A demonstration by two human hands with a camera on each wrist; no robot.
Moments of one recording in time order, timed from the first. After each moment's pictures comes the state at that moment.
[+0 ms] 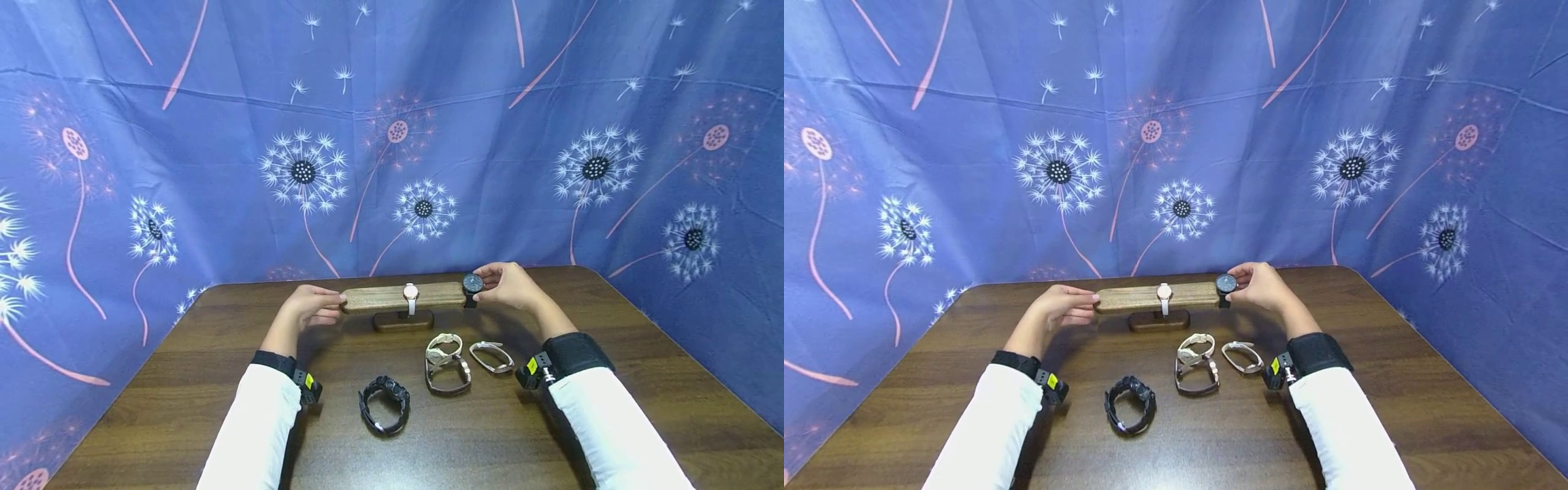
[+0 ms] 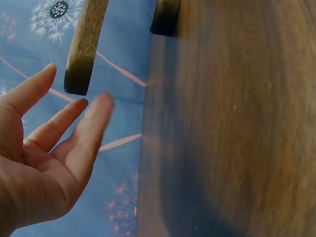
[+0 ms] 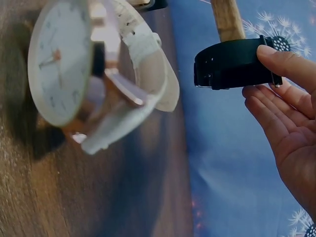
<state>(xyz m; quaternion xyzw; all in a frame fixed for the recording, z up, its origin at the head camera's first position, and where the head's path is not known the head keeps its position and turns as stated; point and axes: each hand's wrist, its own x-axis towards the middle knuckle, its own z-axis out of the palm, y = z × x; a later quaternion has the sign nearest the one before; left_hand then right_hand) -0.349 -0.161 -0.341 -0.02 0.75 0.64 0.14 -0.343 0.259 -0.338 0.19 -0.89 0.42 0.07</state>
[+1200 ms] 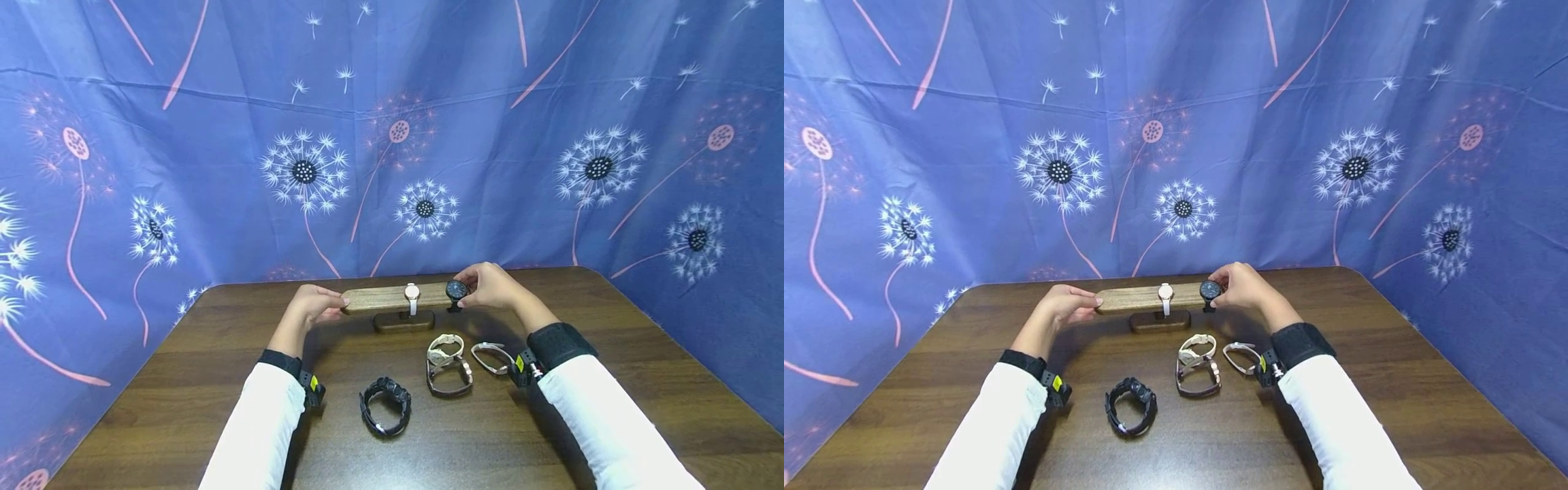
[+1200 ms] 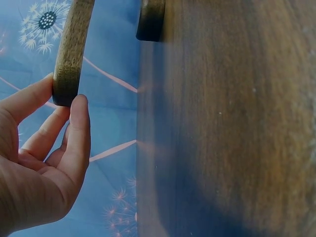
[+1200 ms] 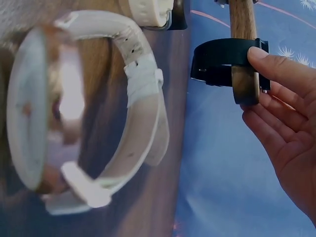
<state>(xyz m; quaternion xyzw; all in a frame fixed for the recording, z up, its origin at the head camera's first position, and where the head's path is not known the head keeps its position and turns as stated) -0.350 -0.150 -0.342 -0.05 0.75 0.66 0.10 -0.352 0.224 -0.328 0.25 -0.93 0.27 0.07</state>
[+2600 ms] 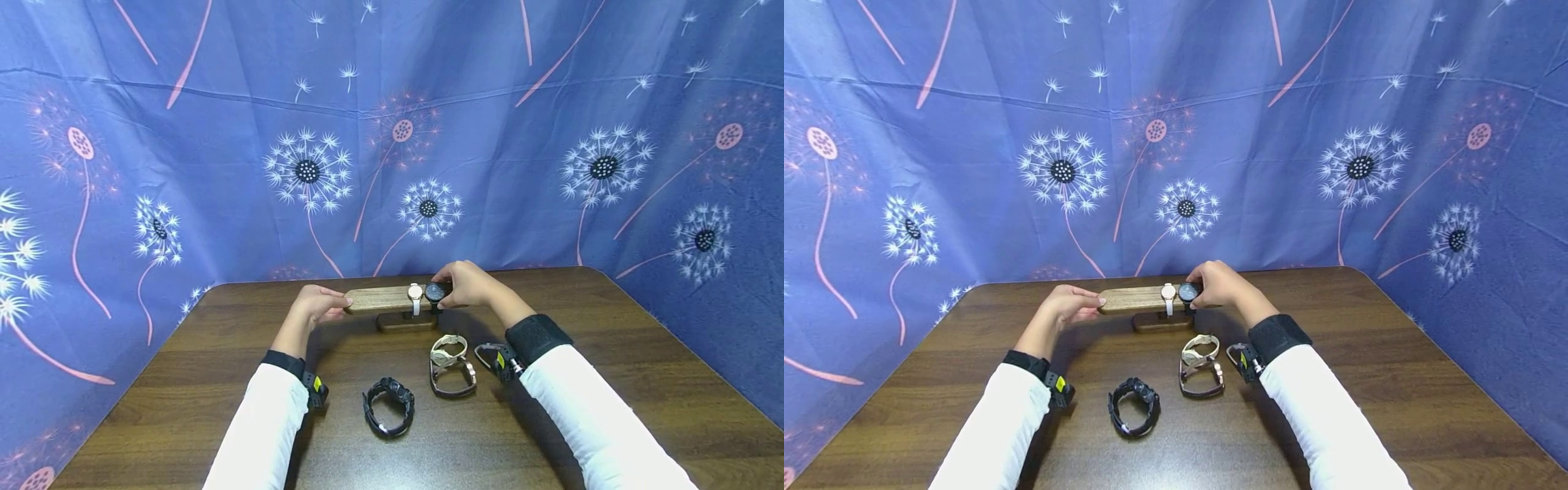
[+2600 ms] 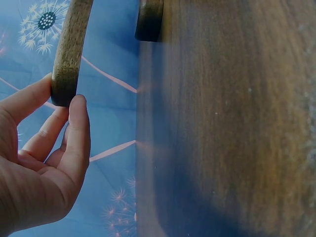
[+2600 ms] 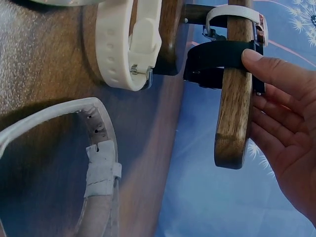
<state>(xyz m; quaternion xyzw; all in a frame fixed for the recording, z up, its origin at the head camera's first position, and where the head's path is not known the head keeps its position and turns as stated) -0.351 -0.149 -0.342 -0.06 0.74 0.66 0.09 -0.360 0.178 -0.317 0.29 -0.93 0.20 0.06</state>
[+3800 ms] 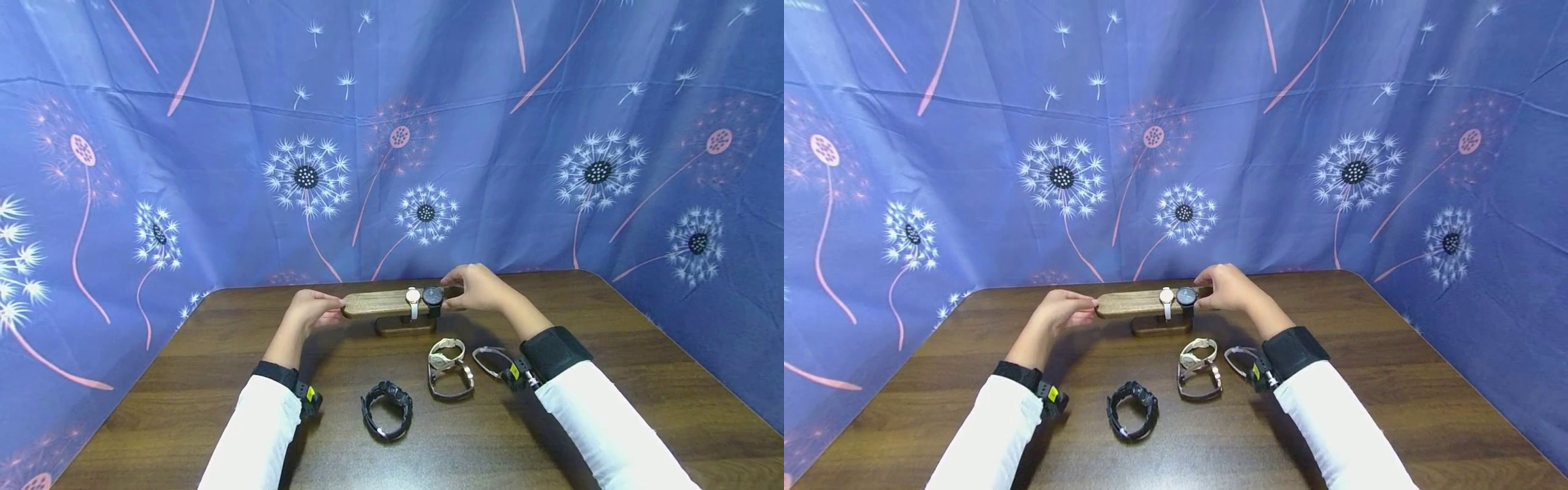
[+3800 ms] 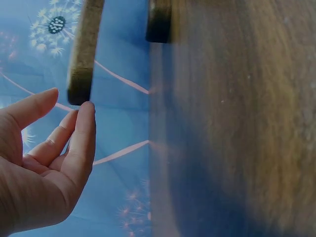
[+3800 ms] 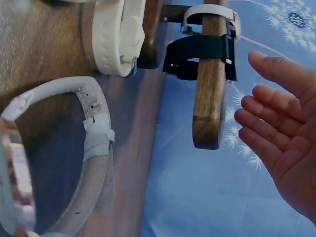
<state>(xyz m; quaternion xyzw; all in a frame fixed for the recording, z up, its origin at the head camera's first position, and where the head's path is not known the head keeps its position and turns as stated) -0.338 -0.154 -0.340 -0.04 0.75 0.66 0.07 -0.335 0.194 -0.308 0.29 -0.93 0.20 0.10</state>
